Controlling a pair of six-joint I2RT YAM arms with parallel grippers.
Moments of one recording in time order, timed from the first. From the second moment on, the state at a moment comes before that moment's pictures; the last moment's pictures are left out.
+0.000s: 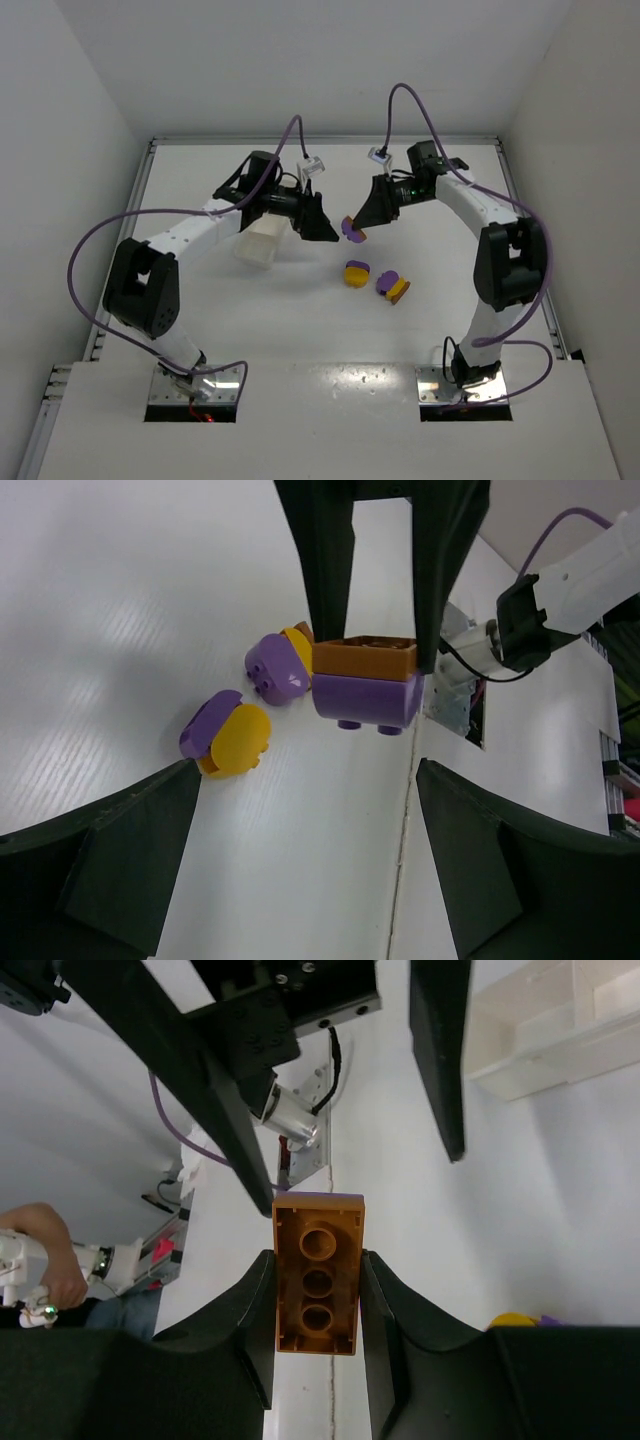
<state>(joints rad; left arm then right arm) -0.44 1.64 1.23 -0.17 1.00 -0.09 0.20 1.85 1.43 -0.79 -1.41 -0.38</state>
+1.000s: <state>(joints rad) -0.51 1.67 1.27 -0.19 1.09 -0.07 0.27 1.83 1.43 -0.87 -1.36 -0.46</state>
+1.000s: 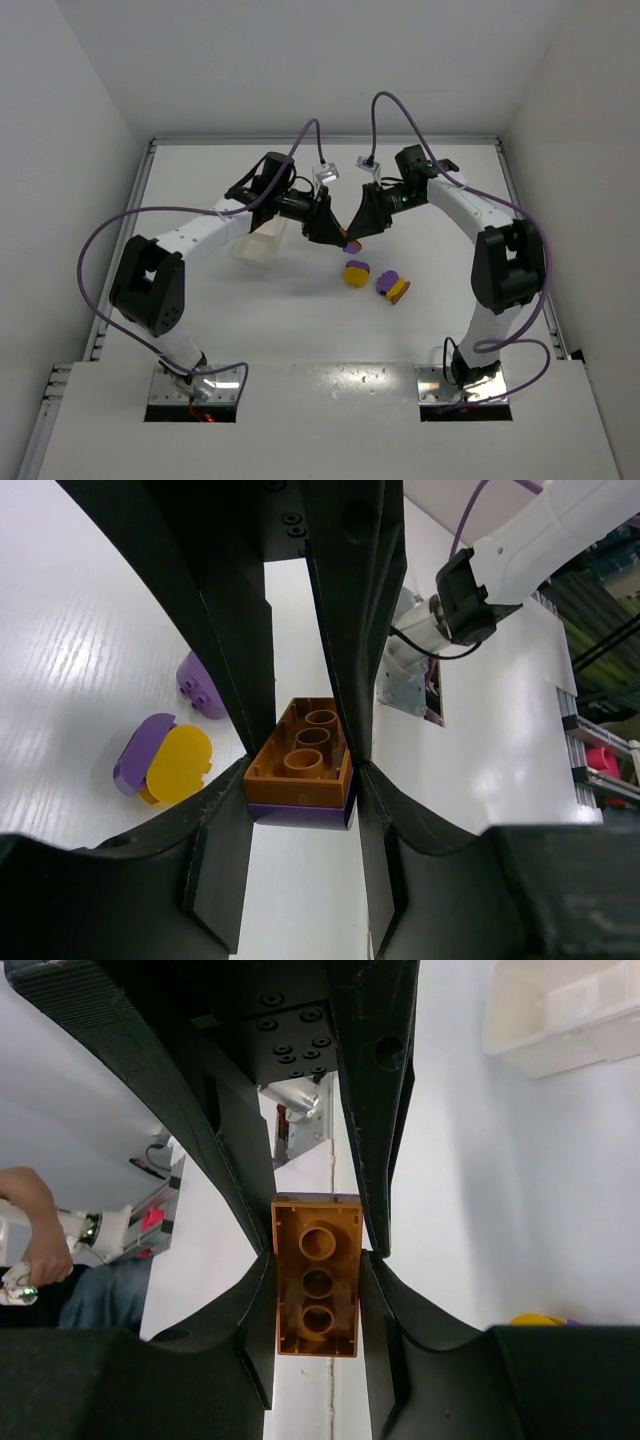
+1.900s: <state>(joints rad) -0.52 1.63 1.15 -0.22 1.01 0.00 -0.03 1.82 1.52 -0.94 -1.45 -0.54</state>
